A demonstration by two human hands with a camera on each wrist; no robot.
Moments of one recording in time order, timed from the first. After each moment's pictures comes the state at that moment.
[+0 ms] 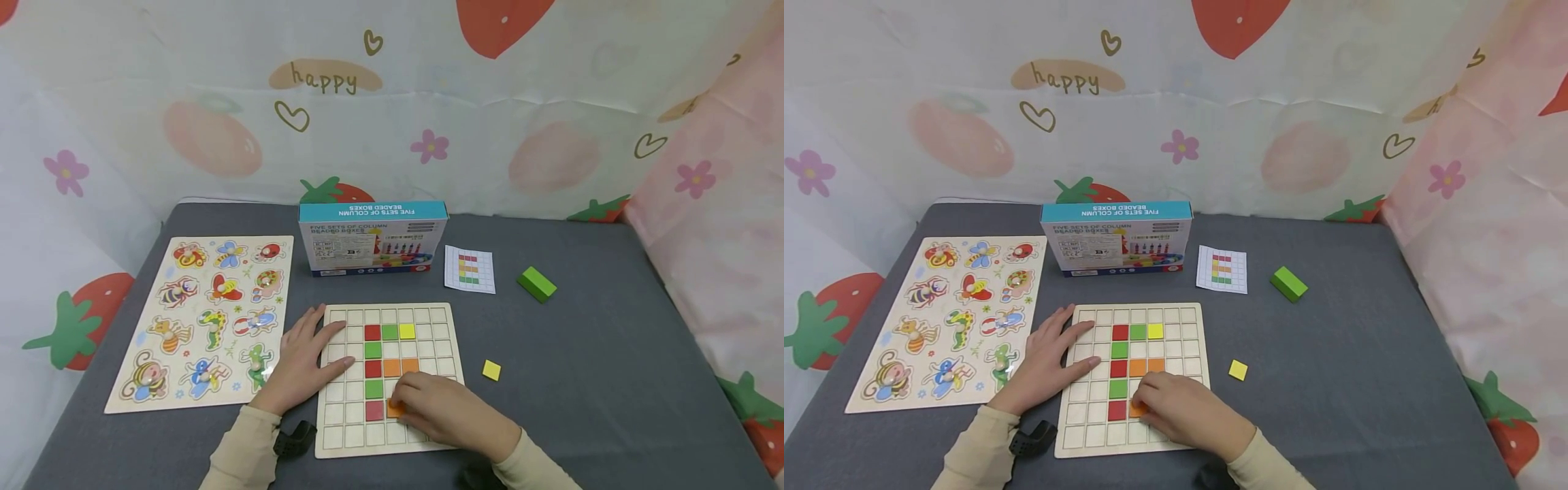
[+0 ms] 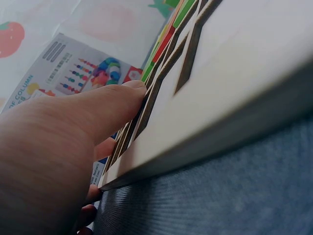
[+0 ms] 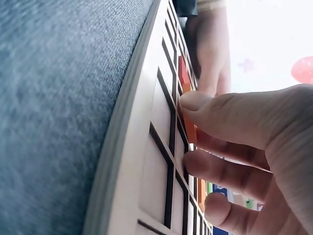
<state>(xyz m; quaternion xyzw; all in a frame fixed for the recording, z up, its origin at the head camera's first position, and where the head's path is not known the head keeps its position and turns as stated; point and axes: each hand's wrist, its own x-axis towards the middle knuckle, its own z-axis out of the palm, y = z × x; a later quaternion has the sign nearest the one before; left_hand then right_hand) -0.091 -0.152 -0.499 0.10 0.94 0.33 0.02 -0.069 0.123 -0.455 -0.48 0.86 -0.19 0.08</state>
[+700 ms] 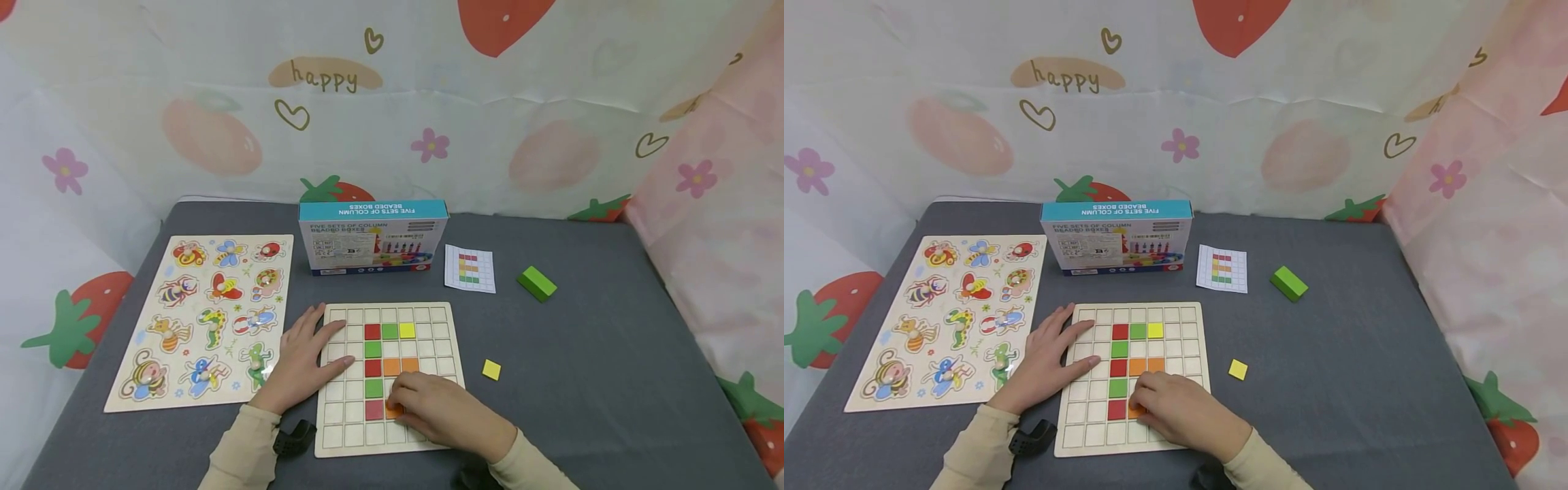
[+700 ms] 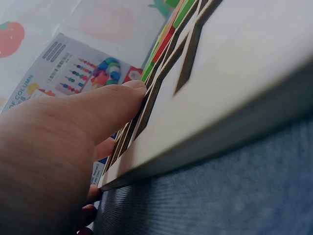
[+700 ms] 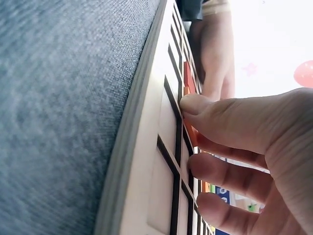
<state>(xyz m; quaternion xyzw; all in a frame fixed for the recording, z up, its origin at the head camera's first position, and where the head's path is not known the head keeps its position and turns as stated) -0.092 -0.152 -0.499 0.10 0.94 0.32 0.02 -0.068 0.119 -0.459 -0.49 0.85 -0.18 0.05</state>
